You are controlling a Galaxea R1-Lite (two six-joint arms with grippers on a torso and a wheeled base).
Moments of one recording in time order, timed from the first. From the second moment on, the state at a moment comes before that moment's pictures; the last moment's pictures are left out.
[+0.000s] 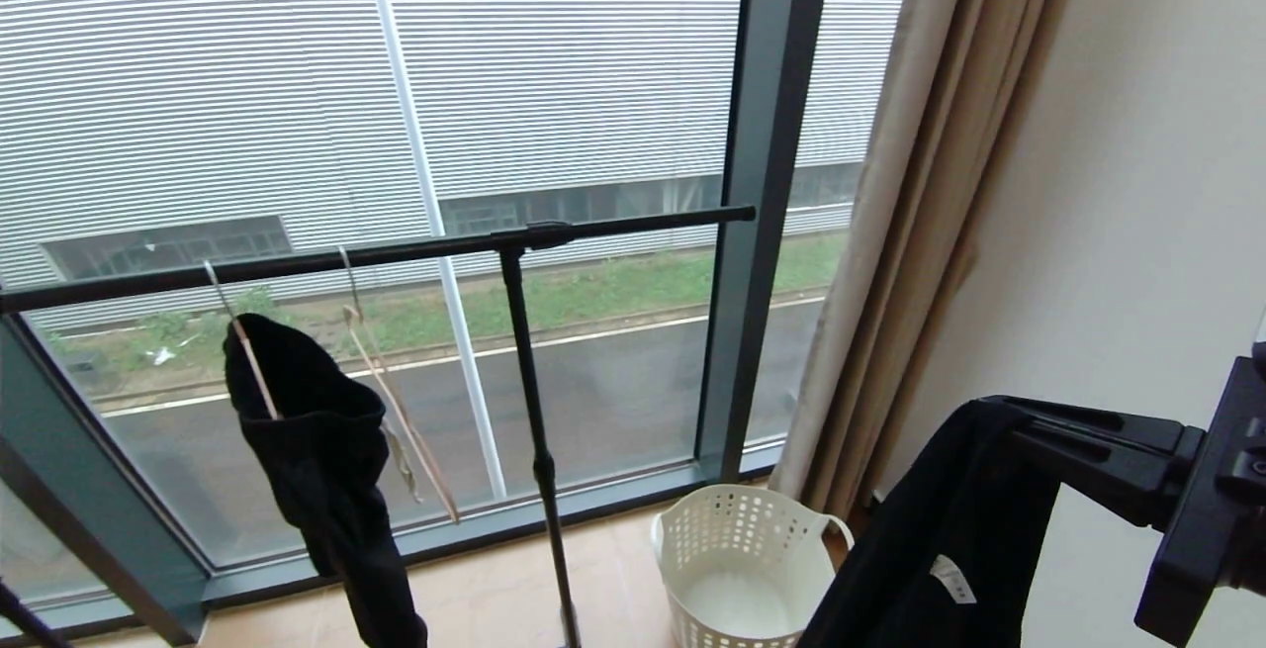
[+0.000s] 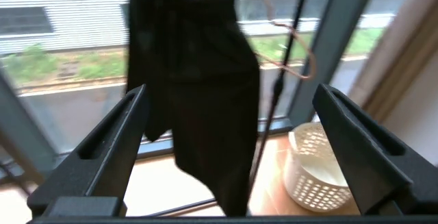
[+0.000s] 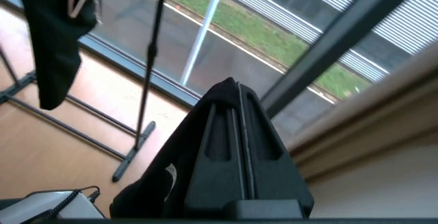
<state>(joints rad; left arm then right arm) 0.00 0.00 -0.01 0.03 0.05 -0.02 0.83 1.10 -0.64 -0.19 -0.25 -0.25</state>
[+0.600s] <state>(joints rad) 0.00 0.00 -0.01 0.03 0.05 -0.03 0.83 1.10 -0.64 -0.19 -0.25 -0.25</state>
